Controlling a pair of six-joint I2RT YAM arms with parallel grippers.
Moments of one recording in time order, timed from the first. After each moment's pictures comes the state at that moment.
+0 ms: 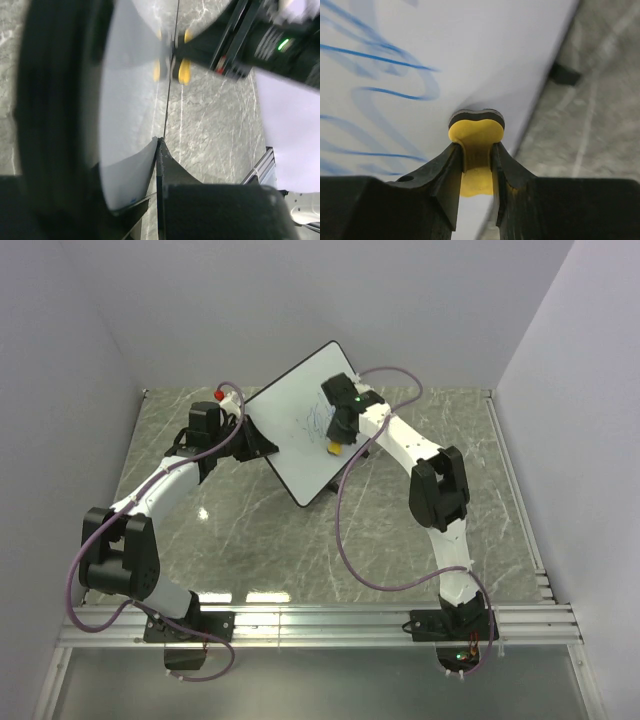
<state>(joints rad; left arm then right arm) -0.20 1.50 1.06 -0.10 0.56 -0.53 0.54 2.18 1.92 -0.81 0.26 0.85</state>
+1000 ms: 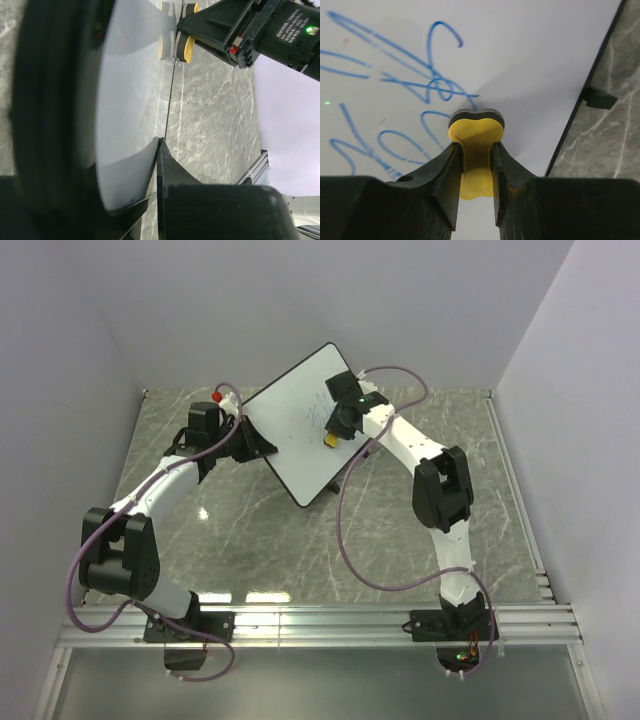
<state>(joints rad) -0.20 1.50 1.06 -0.13 0.55 -0.56 0.52 2.18 1.94 -0.69 0.22 0.90</state>
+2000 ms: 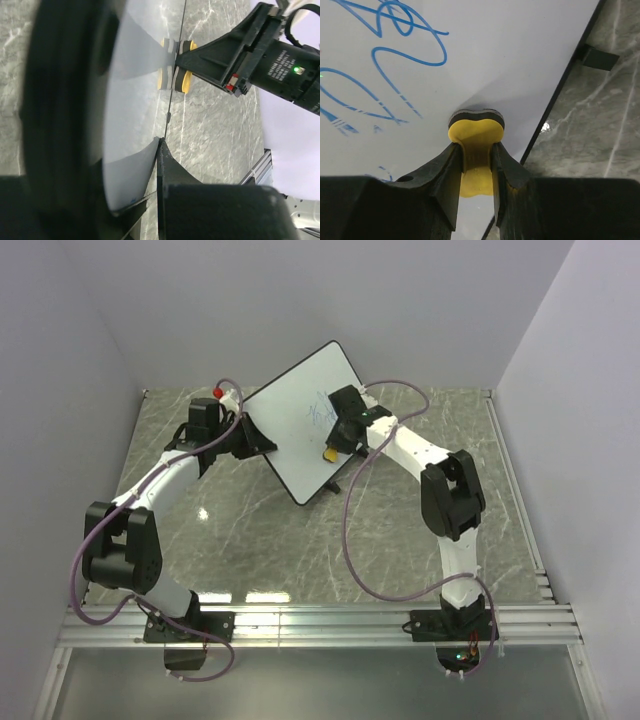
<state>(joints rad) -0.19 1.54 1.11 -0.15 0.56 -0.54 0.54 2.08 1.73 -0.60 0.15 0.92</state>
